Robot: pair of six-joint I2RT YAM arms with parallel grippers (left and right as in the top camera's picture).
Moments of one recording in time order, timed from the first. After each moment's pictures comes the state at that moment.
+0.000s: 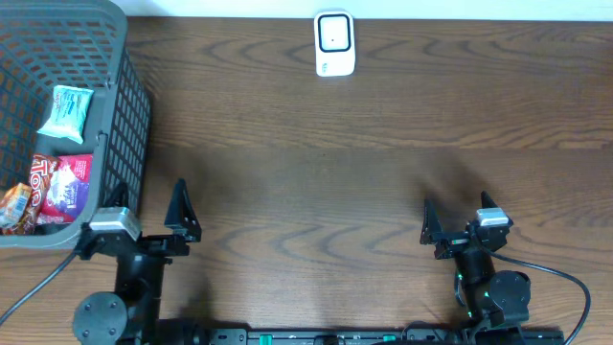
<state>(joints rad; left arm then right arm) 0.05 0.19 0.52 -0.30 0.07 -0.22 0.13 0.01 0.01 -0.07 0.00 0.06</state>
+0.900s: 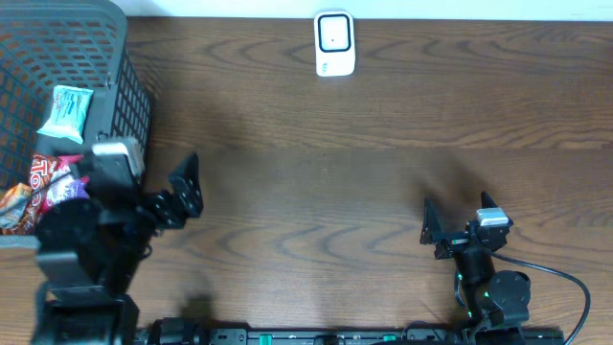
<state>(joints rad) 0.05 0.68 1.06 -0.73 0.21 -0.19 0.13 0.01 0.01 -0.07 0.00 0.06</state>
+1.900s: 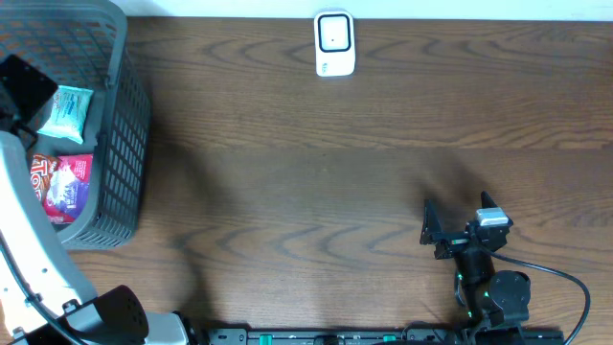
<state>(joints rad) 0.48 1.61 1.91 -1.21 -0.20 -0.47 0.13 0.01 0.01 -0.07 0.00 0.06</state>
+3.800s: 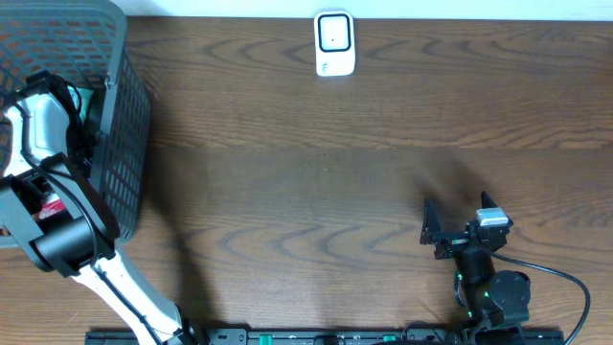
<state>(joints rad) 0.49 2.14 1.70 -1.19 -0.29 -0.35 0.13 0.01 0.01 -0.07 0.00 0.06</state>
